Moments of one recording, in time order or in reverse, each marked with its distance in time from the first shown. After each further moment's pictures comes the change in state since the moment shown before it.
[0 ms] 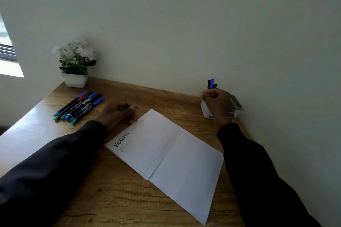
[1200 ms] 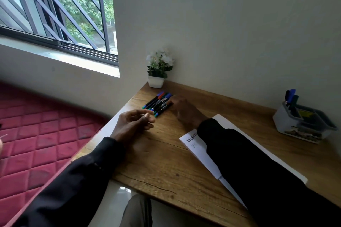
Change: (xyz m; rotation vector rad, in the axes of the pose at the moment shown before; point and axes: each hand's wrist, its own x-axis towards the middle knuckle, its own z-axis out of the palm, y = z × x) left_hand -0.116 -0.044 -0.122 -0.232 0.332 0.073; right_hand -0.126 -0.113 0.233 -0.357 -0.839 -0.825
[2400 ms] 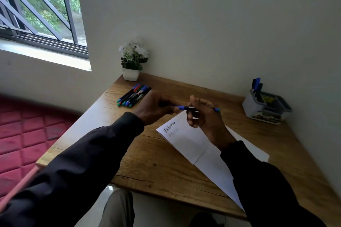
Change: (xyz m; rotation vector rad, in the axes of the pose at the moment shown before) left_hand 0.025 0.038 0.114 0.550 -0.432 0.352; right_hand -0.147 -0.018 -0.084 1.273 0.336 0.471
